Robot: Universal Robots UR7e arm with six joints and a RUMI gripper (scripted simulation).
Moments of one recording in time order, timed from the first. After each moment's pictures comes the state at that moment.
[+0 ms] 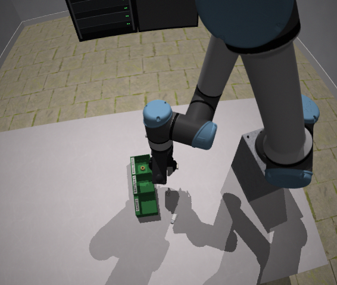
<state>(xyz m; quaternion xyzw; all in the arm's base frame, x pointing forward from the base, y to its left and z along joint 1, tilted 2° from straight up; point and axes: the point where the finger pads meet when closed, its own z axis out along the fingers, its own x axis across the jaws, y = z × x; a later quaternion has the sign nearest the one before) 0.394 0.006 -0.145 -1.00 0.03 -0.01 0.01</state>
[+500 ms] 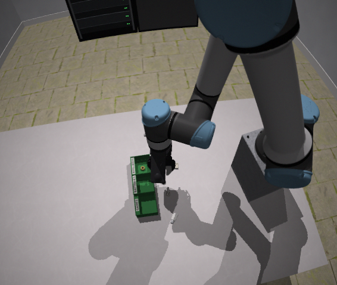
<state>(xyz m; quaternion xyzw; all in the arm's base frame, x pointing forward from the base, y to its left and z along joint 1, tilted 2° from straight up) 0.399 0.003 -0.145 -1.00 0.03 -0.02 0.01</state>
